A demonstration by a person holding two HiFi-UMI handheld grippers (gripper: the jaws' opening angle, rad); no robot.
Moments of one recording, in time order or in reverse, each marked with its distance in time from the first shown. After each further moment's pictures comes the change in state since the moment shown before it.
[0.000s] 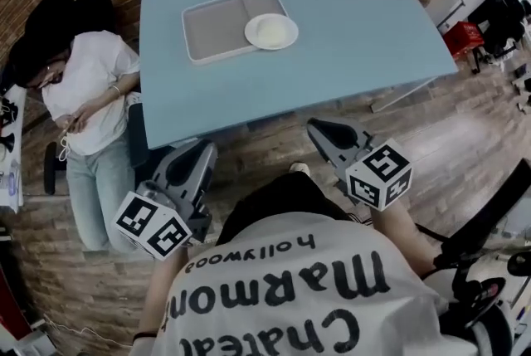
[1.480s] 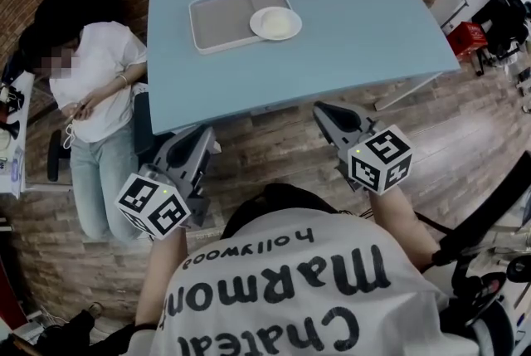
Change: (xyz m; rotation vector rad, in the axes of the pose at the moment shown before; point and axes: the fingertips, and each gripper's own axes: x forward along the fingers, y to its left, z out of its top) left arm -0.010 0.004 -0.014 0.015 0.006 0.031; right arm -0.012 -0.007 -0.001 0.008 -0.051 -0.051
